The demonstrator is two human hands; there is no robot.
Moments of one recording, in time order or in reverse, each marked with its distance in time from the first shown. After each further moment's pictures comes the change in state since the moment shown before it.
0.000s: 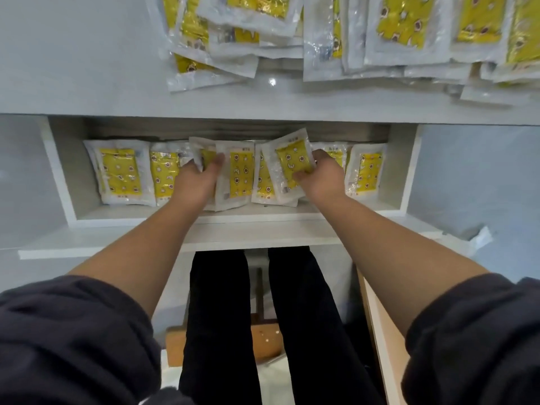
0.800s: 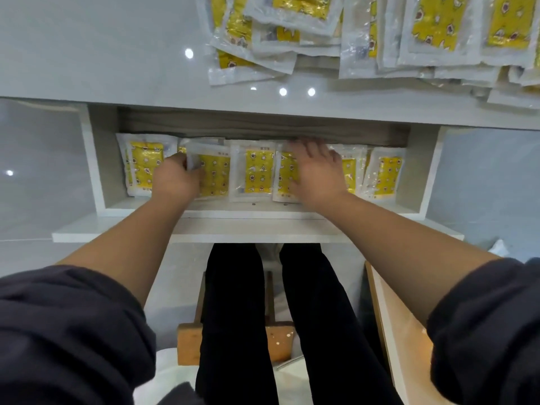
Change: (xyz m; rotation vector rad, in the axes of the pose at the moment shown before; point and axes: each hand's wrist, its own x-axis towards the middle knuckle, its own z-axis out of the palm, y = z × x) left_hand 0.012 -0.026 -0.059 0.375 0.164 0.136; right_hand -0.015 -0.028 0.024 -0.715 -0.037 -0.486
